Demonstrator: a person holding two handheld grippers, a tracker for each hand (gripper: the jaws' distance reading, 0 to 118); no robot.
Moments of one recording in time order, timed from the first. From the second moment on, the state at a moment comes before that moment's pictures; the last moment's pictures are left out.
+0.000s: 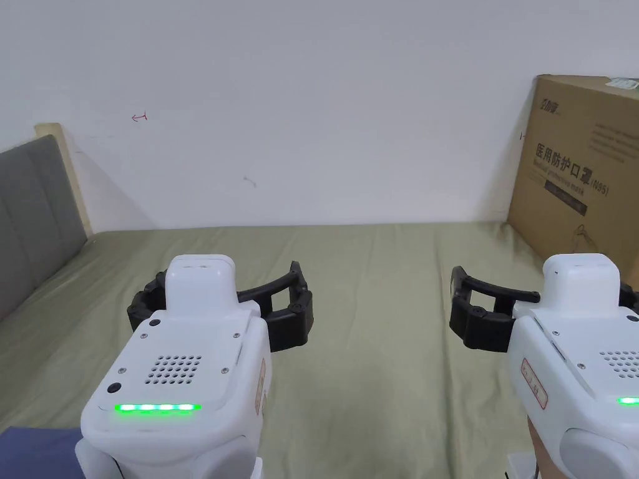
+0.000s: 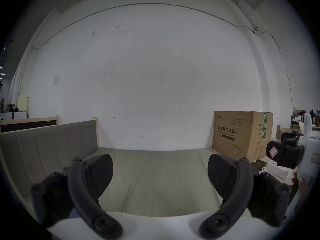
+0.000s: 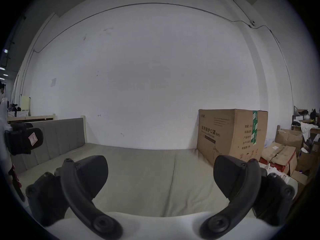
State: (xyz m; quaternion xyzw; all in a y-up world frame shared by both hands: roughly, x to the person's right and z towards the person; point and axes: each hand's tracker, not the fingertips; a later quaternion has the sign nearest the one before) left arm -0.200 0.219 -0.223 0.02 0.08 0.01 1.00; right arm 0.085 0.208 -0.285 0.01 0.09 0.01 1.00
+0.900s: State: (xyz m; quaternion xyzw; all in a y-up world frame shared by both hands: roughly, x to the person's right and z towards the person) left arm -0.192 0.214 -0.235 -0.03 0.06 0.02 1.00; right arm 0.078 0.204 -0.291 -0.01 0.10 0.01 0.99
